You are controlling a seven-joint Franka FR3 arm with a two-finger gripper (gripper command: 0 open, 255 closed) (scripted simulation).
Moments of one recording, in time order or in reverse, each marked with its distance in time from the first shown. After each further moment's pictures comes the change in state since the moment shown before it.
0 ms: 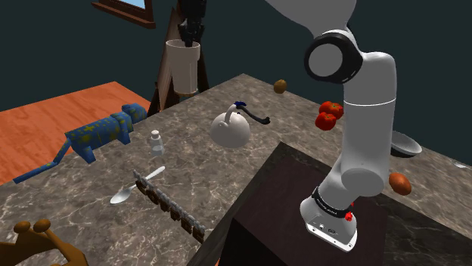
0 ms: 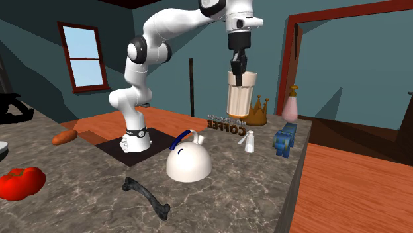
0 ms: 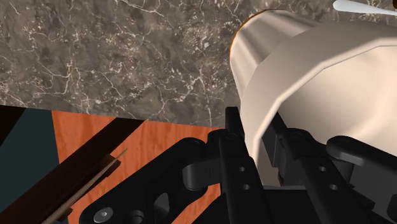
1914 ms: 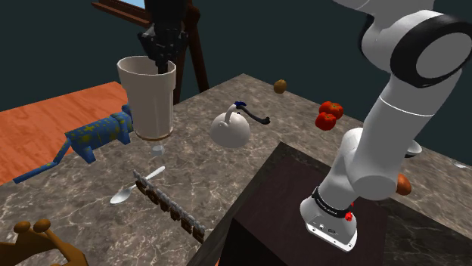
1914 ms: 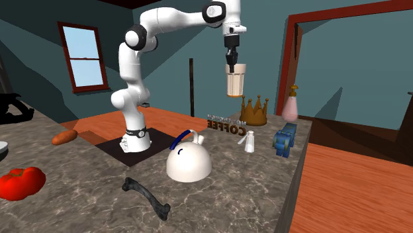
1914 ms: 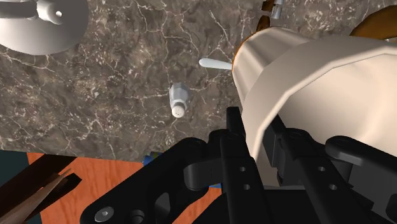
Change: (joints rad) arm 0.283 -0.391 0.161 -0.487 -0.018 0.130 0.438
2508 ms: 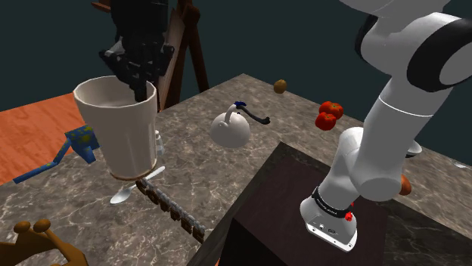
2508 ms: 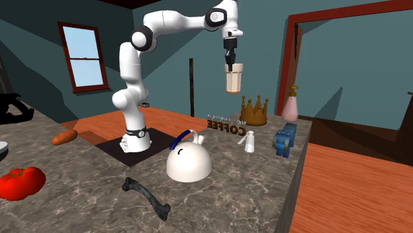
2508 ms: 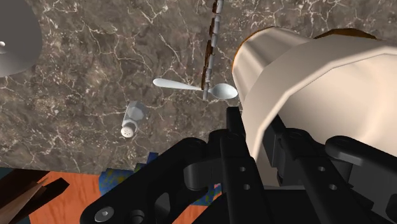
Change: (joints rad) arm 0.120 0.011 0.098 0.014 -0.027 0.007 0.216
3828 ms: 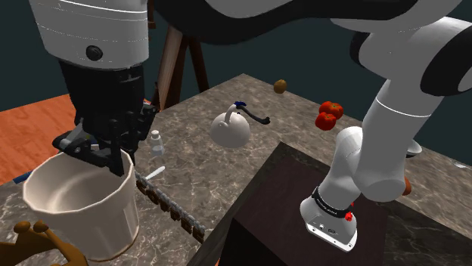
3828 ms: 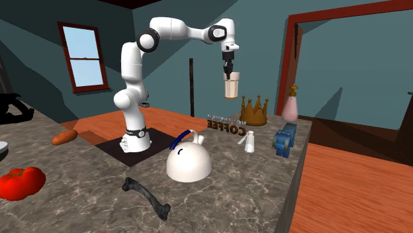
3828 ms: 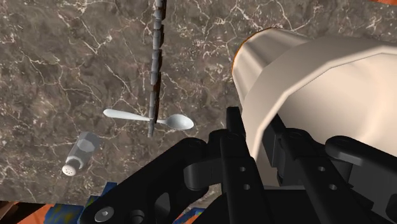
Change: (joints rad) arm 0.123 0.038 0.089 -0.112 -0.040 0.153 0.211
